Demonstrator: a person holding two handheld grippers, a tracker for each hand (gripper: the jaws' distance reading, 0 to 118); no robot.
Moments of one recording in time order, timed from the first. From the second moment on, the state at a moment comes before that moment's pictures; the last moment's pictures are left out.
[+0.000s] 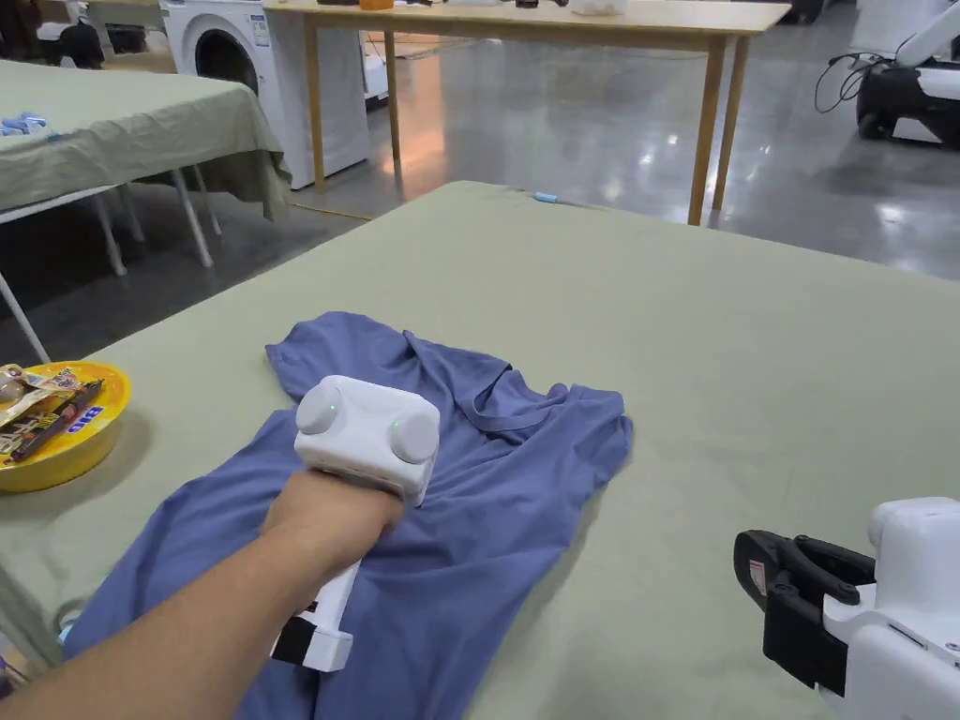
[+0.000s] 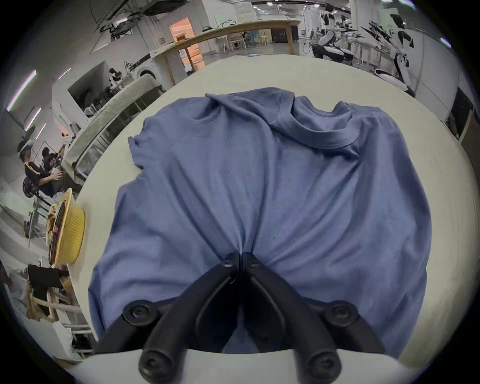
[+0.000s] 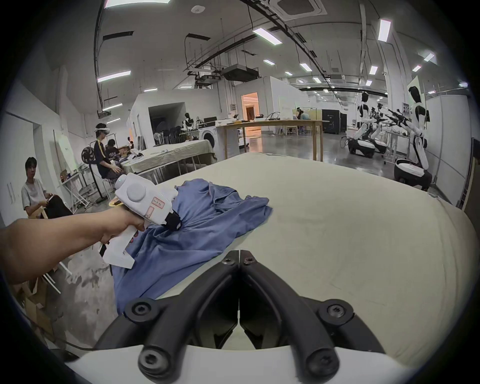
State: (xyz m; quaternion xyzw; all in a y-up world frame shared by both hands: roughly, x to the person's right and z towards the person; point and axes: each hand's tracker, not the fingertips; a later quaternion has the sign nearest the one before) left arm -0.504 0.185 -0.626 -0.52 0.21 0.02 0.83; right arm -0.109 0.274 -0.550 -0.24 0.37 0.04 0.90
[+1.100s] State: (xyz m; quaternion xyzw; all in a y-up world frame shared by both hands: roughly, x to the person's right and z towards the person) left arm -0.180 0.499 -0.589 -0.29 -0.13 -0.03 0.95; right arm 0.091 0.400 -0.487 -0.10 0.20 0.00 0.98
